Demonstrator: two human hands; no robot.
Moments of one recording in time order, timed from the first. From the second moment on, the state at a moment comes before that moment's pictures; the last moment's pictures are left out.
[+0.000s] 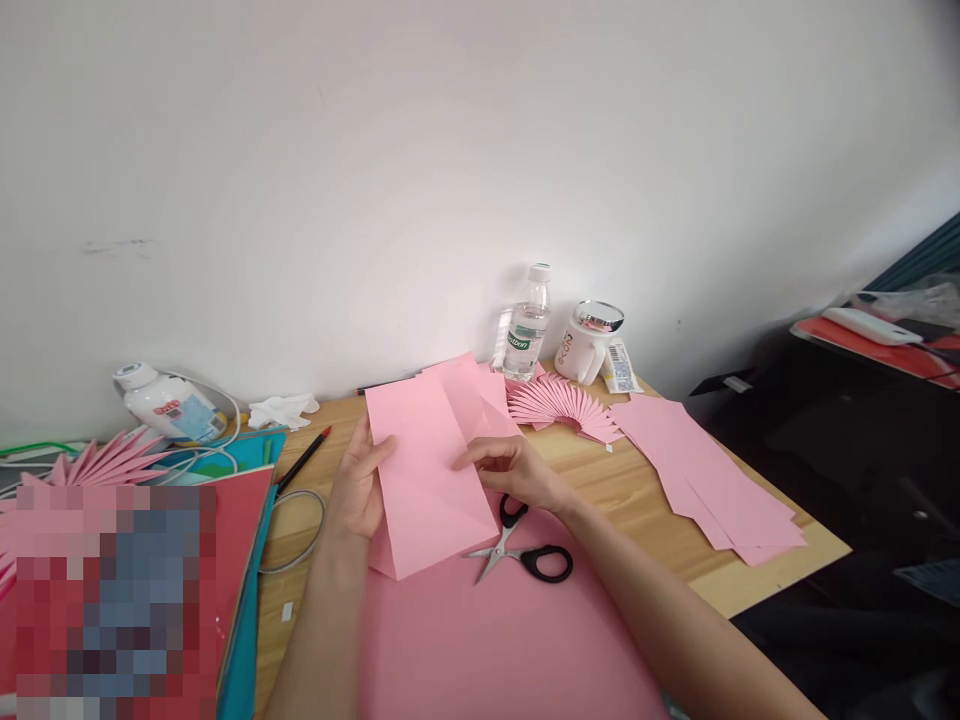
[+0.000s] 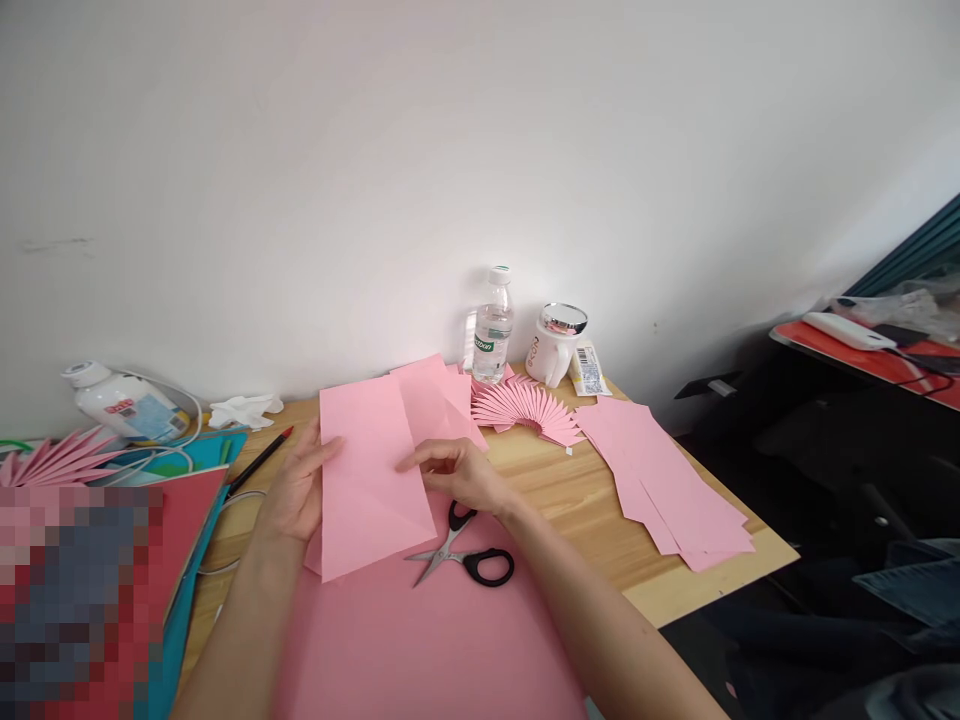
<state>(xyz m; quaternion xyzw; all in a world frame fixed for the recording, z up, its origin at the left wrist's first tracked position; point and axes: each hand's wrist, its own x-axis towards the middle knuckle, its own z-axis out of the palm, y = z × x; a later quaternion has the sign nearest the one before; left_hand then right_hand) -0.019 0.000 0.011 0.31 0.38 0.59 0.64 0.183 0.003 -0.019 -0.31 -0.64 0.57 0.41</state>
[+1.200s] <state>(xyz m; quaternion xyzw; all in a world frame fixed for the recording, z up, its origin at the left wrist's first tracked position) 0.002 -0.003 -0.008 0.42 0.43 0.52 0.60 0.176 0.007 -0.018 -0.39 -0.53 0.53 0.54</state>
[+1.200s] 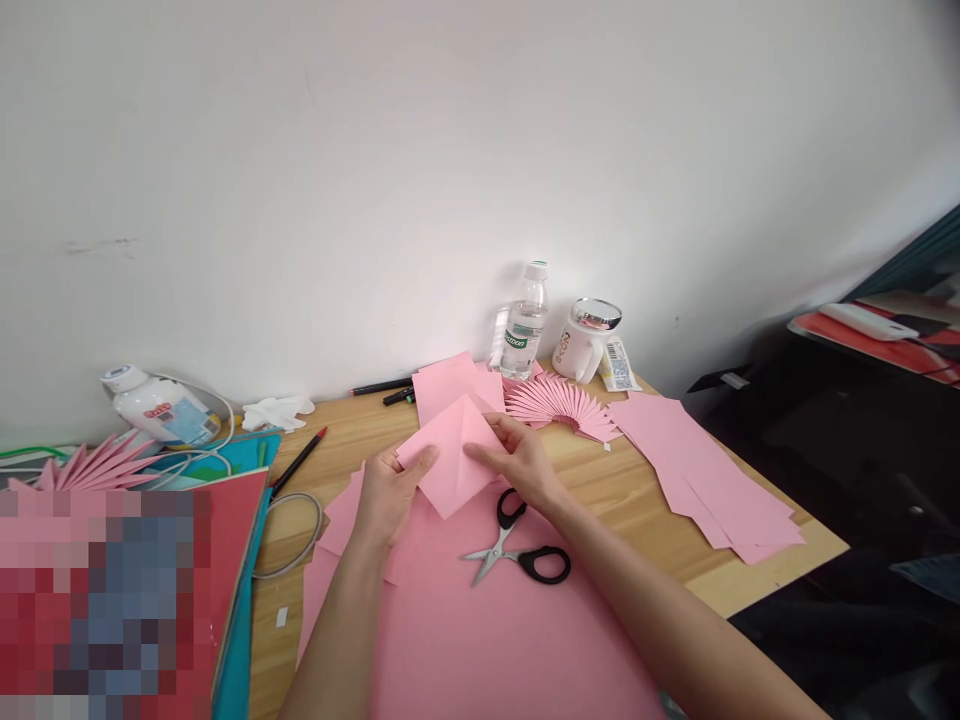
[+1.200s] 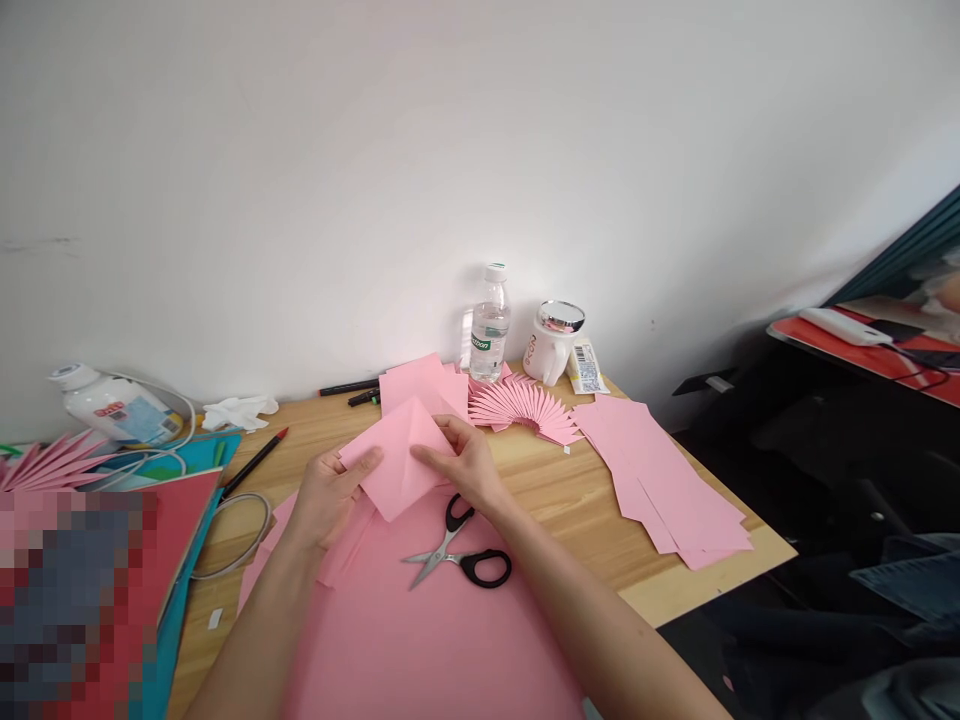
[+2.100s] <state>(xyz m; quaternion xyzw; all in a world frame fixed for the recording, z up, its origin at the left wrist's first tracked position) 0.000 -0.007 0.001 0.47 0.48 0.46 0.58 0.180 0.007 -0.017 -0.44 -0.43 0.57 0.54</state>
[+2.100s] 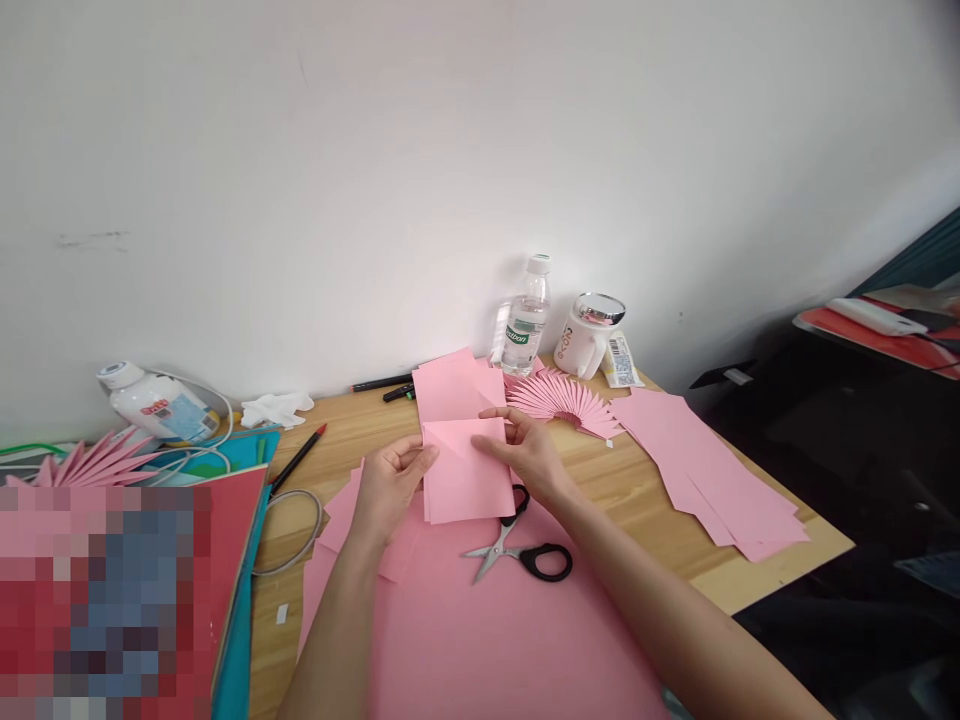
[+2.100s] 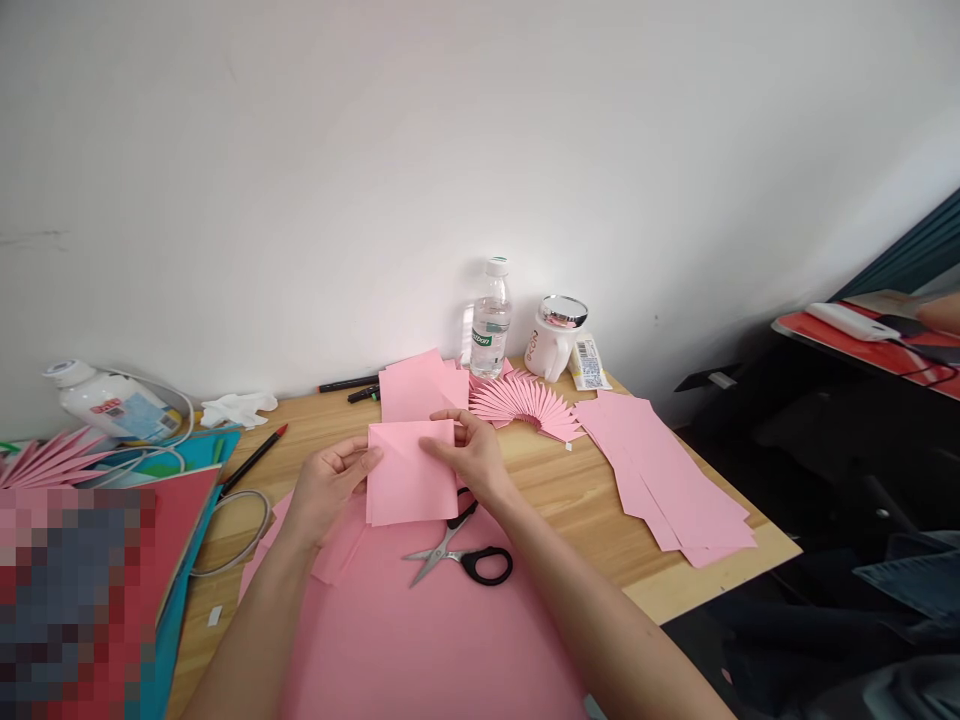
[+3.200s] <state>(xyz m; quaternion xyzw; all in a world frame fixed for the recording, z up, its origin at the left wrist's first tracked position) 0.001 -0.007 -0.001 0.49 0.49 0.43 0.57 0.179 0.005 -0.015 -0.46 -0.45 0.55 0.53</state>
